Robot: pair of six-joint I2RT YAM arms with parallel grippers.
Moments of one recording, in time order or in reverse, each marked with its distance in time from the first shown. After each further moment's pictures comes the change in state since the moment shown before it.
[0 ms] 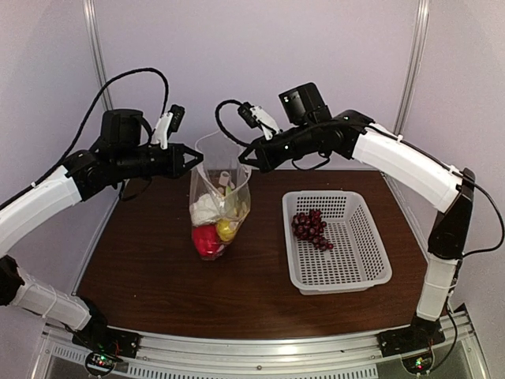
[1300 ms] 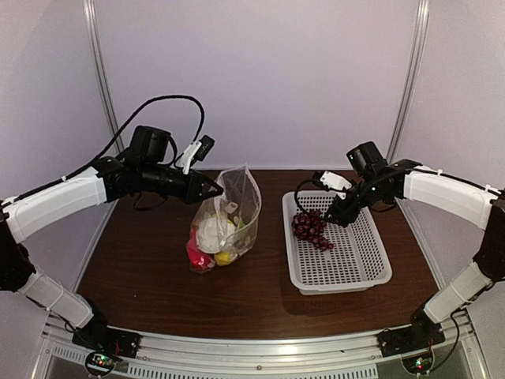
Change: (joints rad) left arm 0.005 0.156 -0.035 -0.044 0.286 0.139; right arm -0.345 -0.402 -0.830 0.018 0.137 -0.519
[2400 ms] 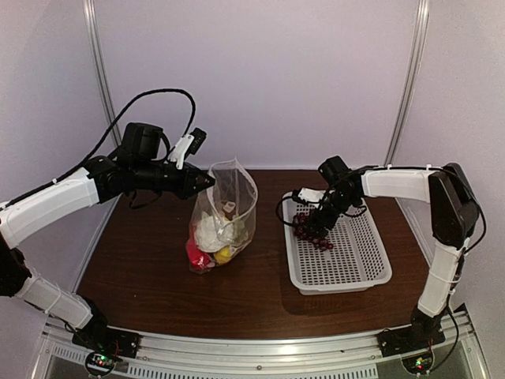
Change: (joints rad) left arm 0.002 -0.064 -0.011 0.009 -0.150 0.037; right arm -0.002 0.390 0.148 0.075 -0.008 -0.066
